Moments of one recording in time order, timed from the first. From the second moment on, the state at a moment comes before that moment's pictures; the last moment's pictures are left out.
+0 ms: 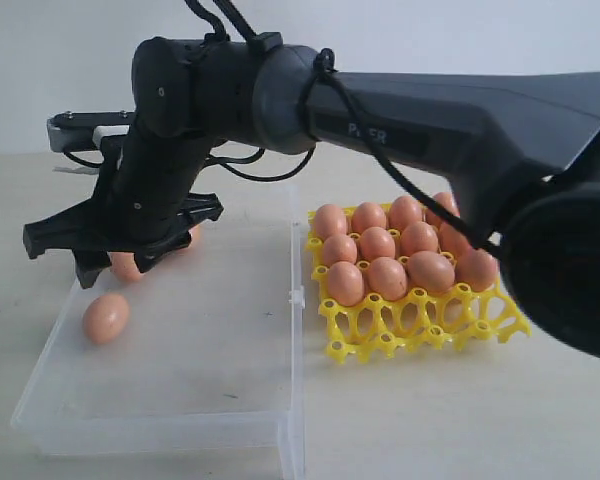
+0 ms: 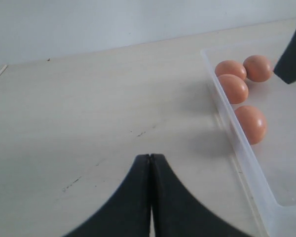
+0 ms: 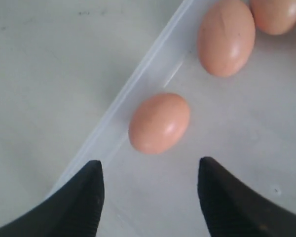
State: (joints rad) left arm -0.03 0.01 0.00 0.09 0.38 0.03; right arm 0.85 2.31 -2.03 0.28 0.93 0.12
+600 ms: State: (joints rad) left arm -0.03 0.01 0.00 0.09 0.38 0.03; right arm 0.84 2.51 -2.21 0.33 0.87 0.33
